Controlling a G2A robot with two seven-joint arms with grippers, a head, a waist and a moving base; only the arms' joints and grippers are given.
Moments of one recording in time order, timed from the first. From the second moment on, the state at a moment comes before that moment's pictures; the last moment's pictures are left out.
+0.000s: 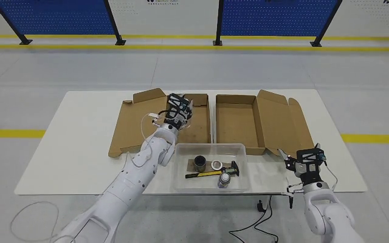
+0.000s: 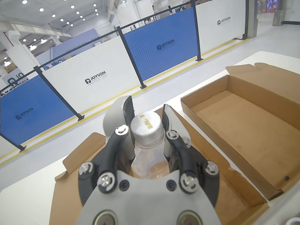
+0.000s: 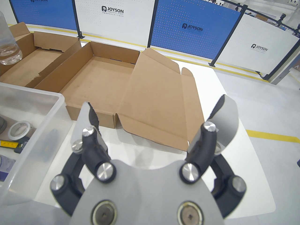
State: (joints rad) left arm 0.80 -1.36 -0.84 -1.01 1.31 0.14 0.18; right arm -1.73 -1.15 1.60 -1.80 -1.33 0.00 0.00
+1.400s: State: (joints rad) left arm 1.09 -1.30 -1.08 -1.61 1.32 -0.22 -0.40; right arm -1.73 -1.15 1.60 -1.80 -1.33 0.00 0.00
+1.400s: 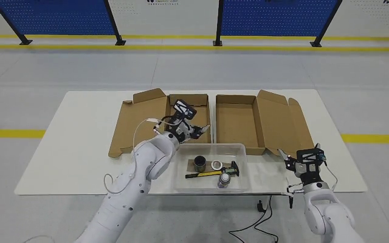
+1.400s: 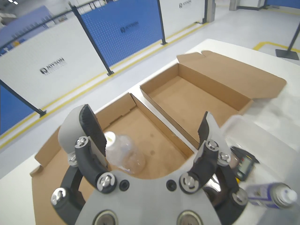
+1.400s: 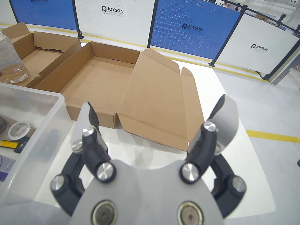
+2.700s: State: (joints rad) left arm 1.12 -1.31 -1.05 -1.64 1.00 -0.18 -1.04; right arm -1.73 -1.15 1.60 -1.80 -1.33 0.00 0.00
